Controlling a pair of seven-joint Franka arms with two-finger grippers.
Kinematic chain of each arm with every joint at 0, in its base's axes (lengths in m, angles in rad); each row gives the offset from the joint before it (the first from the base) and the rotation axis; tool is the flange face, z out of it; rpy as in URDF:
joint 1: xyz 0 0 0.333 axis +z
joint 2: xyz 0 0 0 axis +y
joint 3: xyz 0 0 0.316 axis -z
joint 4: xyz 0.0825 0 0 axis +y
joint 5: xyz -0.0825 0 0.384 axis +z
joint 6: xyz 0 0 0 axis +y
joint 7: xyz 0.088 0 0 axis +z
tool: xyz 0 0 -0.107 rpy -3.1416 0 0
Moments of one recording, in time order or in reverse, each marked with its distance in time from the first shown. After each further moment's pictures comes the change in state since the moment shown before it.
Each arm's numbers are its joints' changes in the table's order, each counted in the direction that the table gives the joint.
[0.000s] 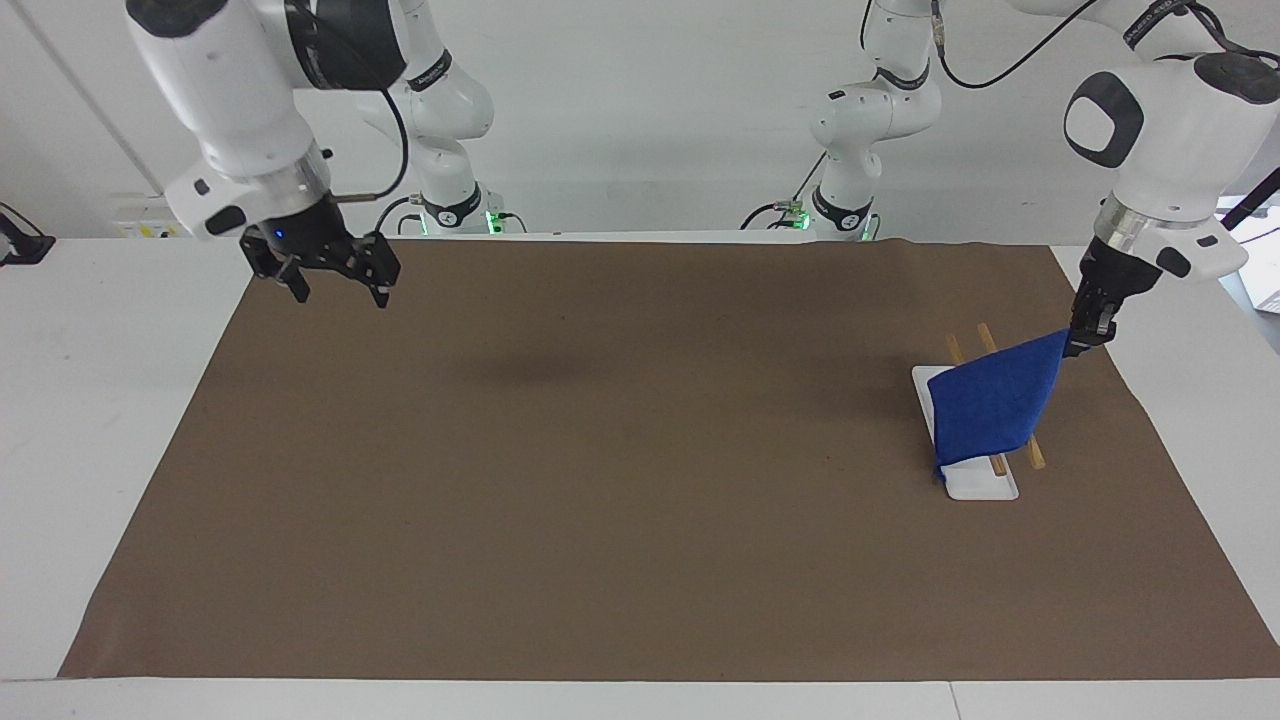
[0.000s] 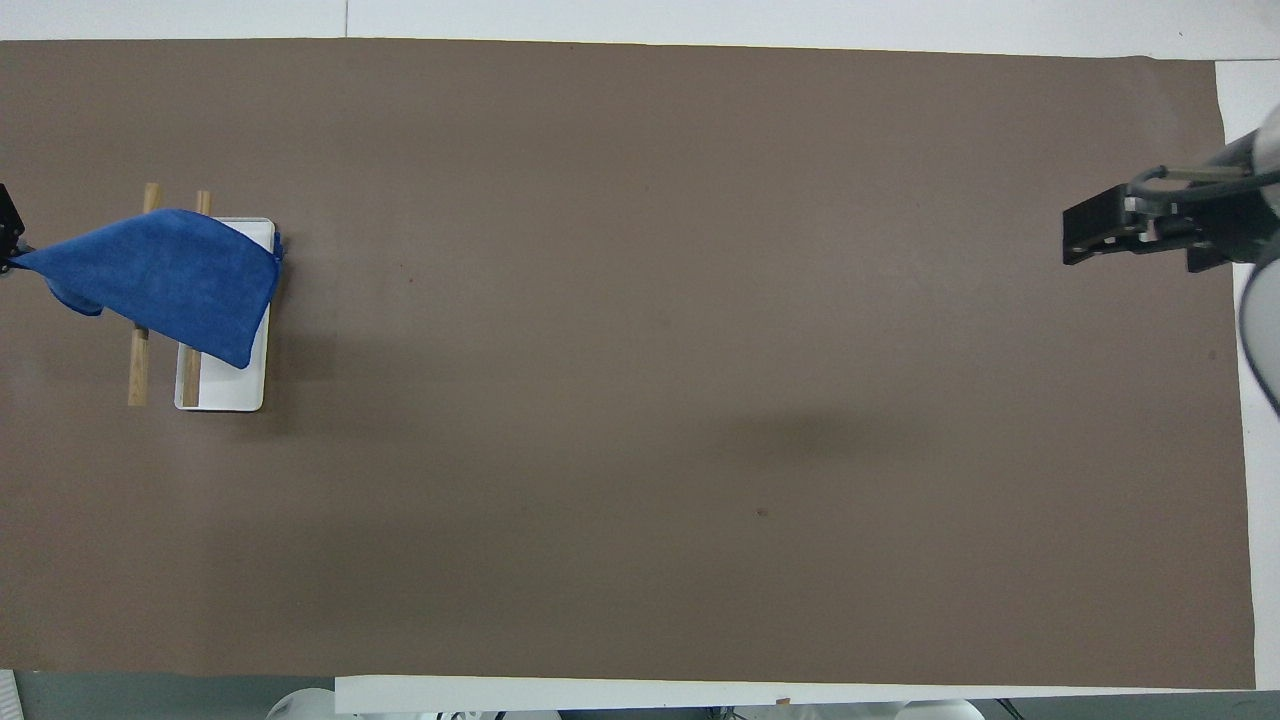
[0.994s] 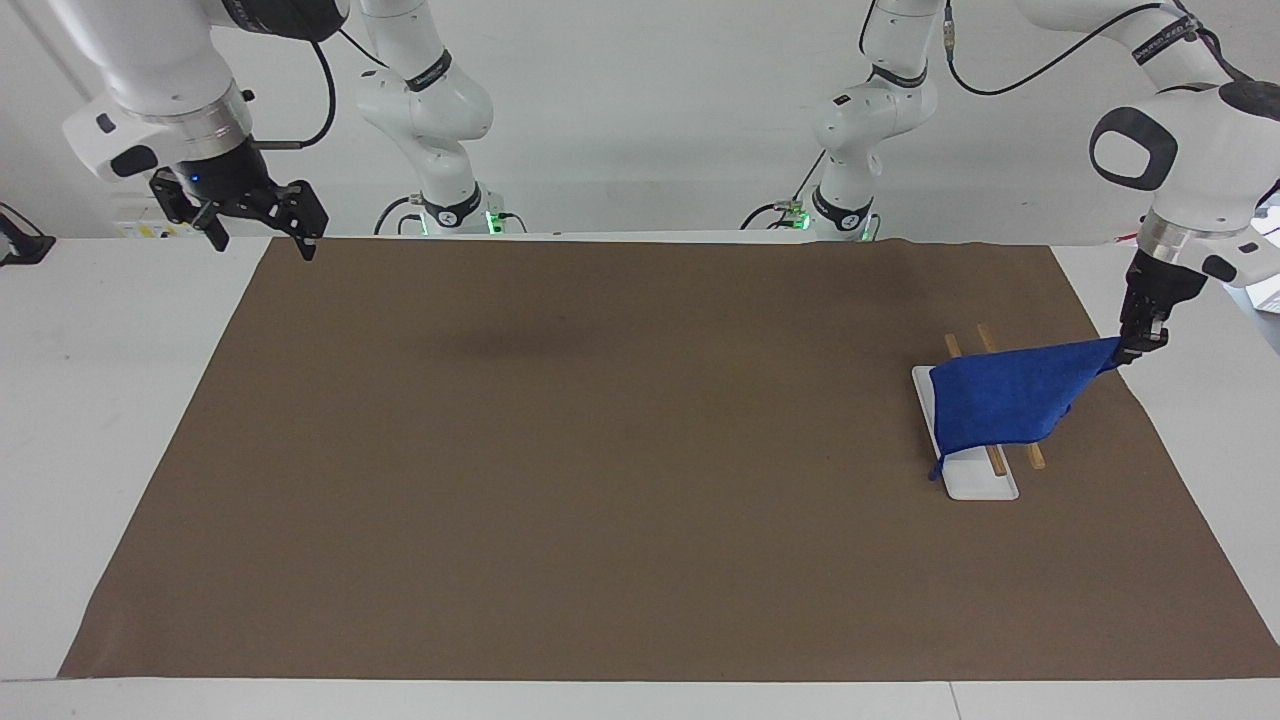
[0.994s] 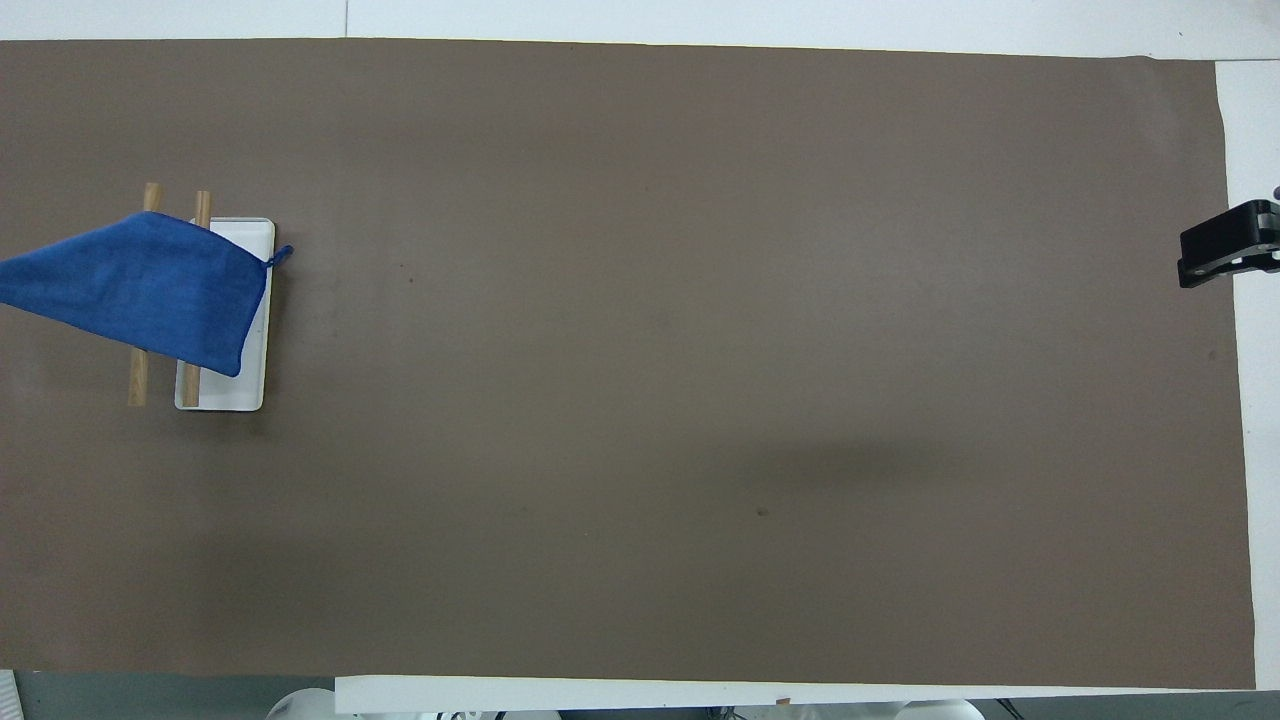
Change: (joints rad) left arm 0.142 -0.004 0.002 0.119 0.000 -0.221 -0.091; right arm -0.019 0.022 0.039 -0.055 -0.057 0.090 0.120
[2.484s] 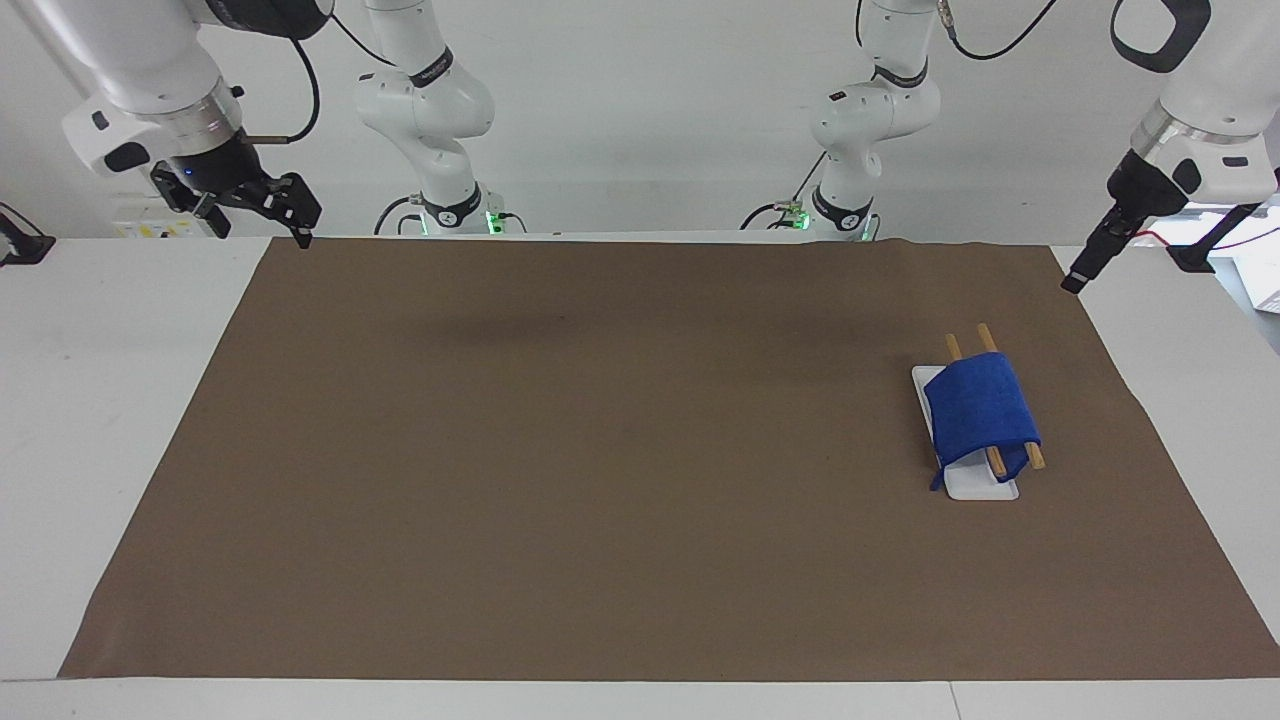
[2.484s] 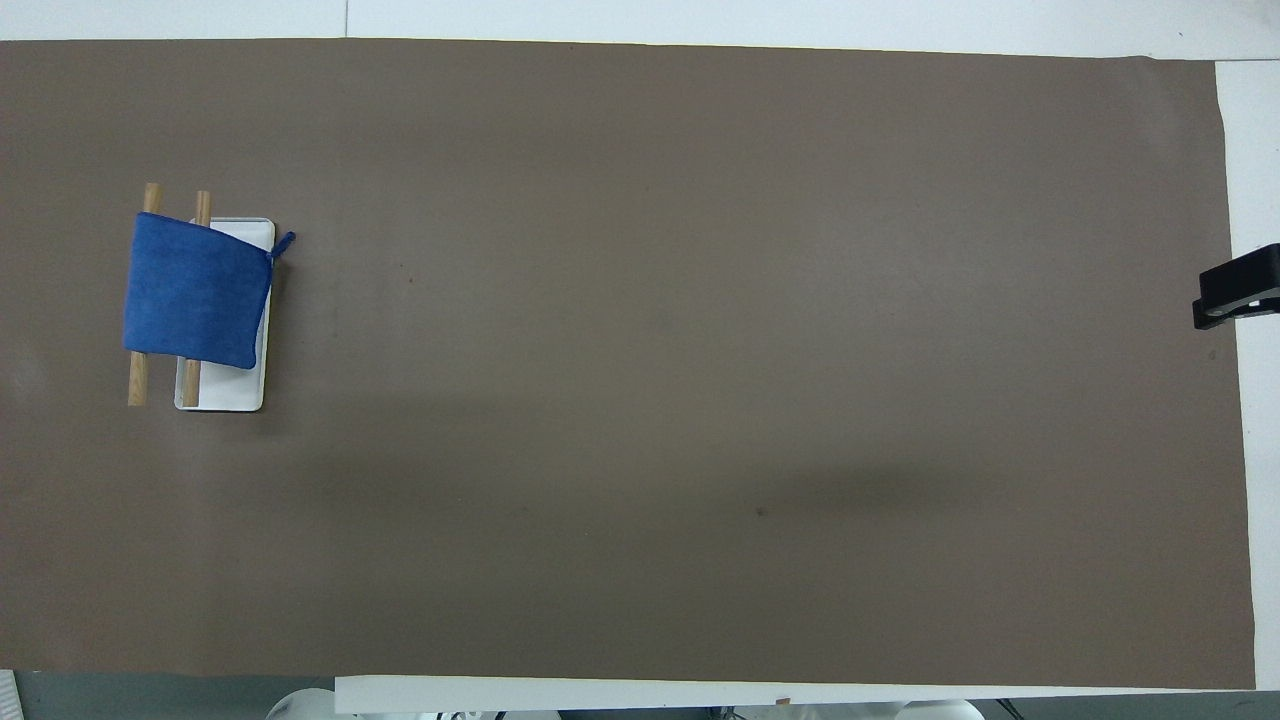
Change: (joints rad) left arm -0.138 -0.033 0.029 -0.399 -0.043 0.720 -0.421; right arm 0.083 -0.067 0.147 0.107 0.041 0.005 0.000
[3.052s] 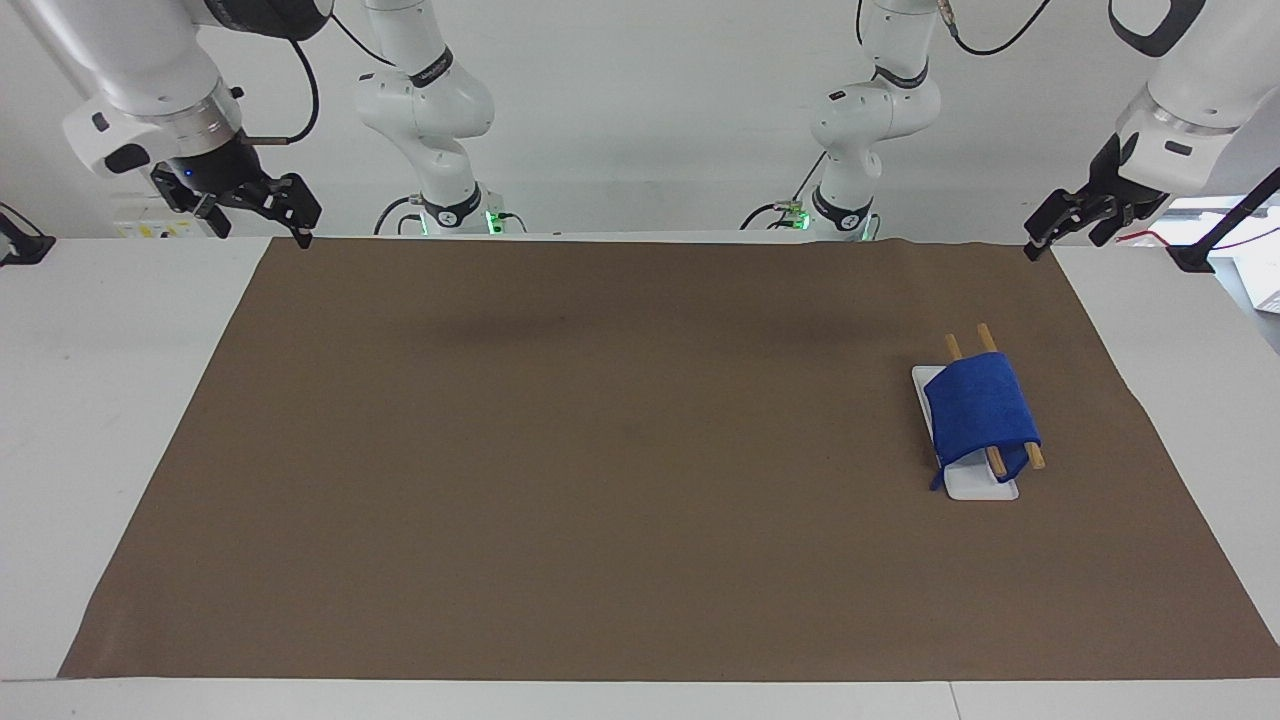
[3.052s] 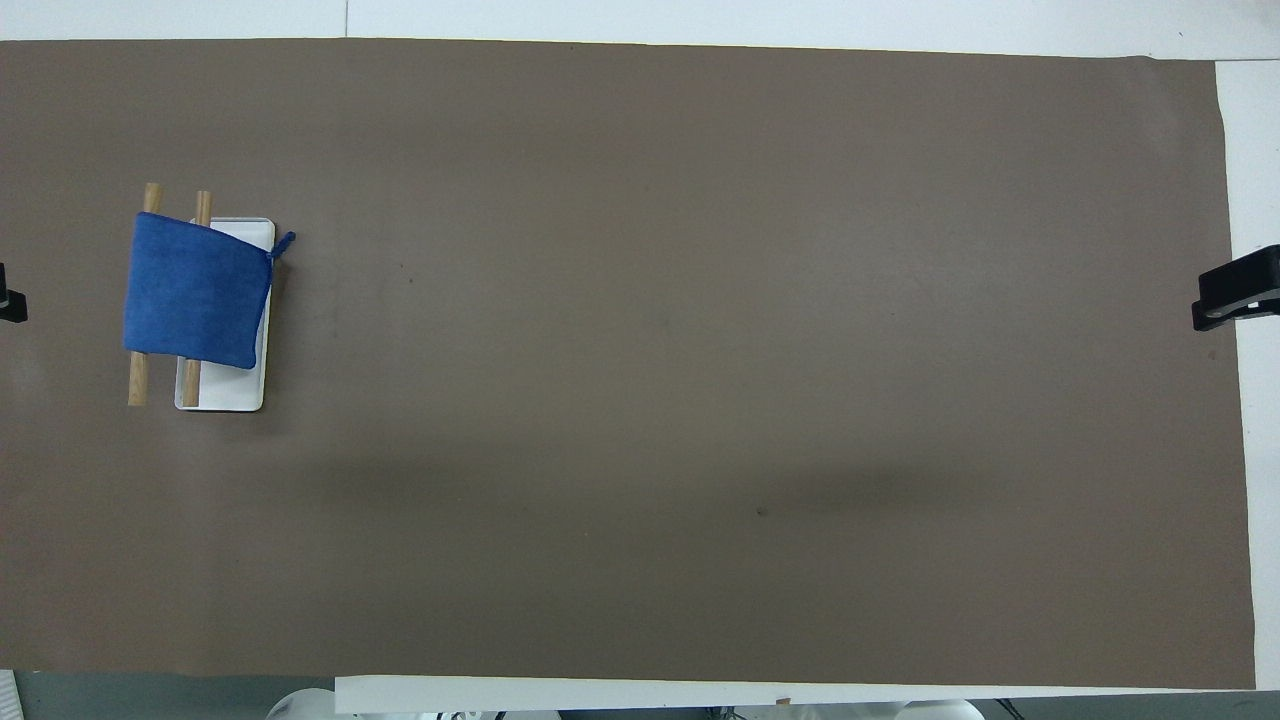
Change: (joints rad) left arm -0.048 0.056 0.022 -0.067 -0.004 0.100 -0.318; right arm 0.002 0.000 -0.001 0.002 0.001 0.000 0.000
